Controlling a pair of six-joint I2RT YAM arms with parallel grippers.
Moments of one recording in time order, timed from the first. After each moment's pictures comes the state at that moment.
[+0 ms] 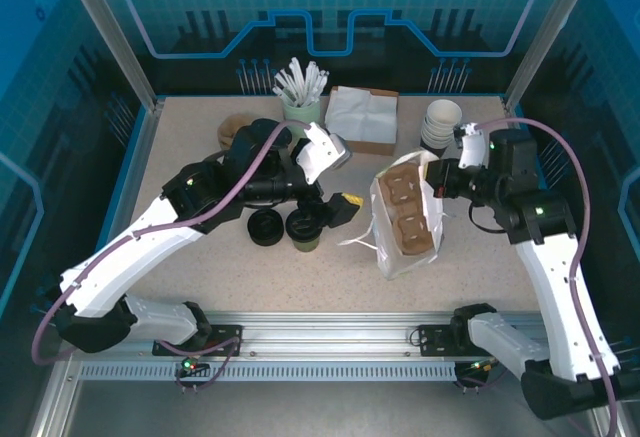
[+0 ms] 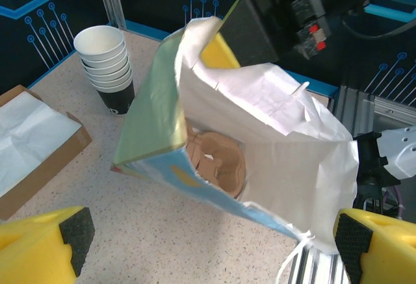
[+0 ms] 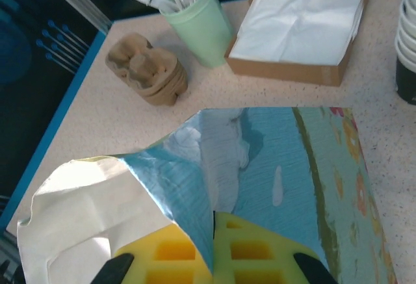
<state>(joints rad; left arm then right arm) -0.88 1.30 1.61 -0.78 0.20 0.04 0.16 0.95 1.25 -0.90 -0.36 0.29</state>
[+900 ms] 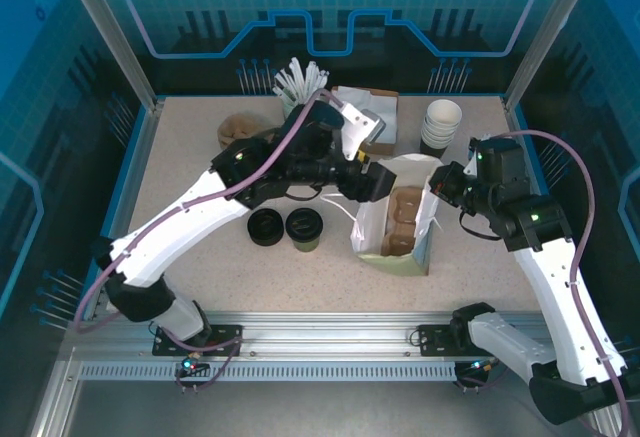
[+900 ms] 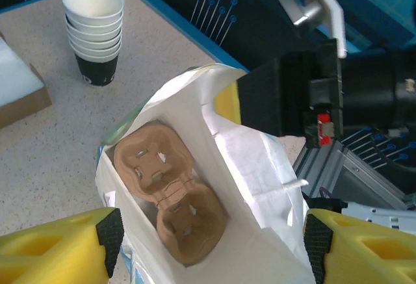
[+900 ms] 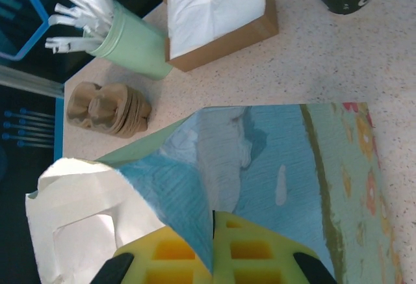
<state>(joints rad) -0.94 1.60 1.95 -0.90 0.13 -0.36 0.25 0.94 1.24 -0.99 -0.10 0.78</state>
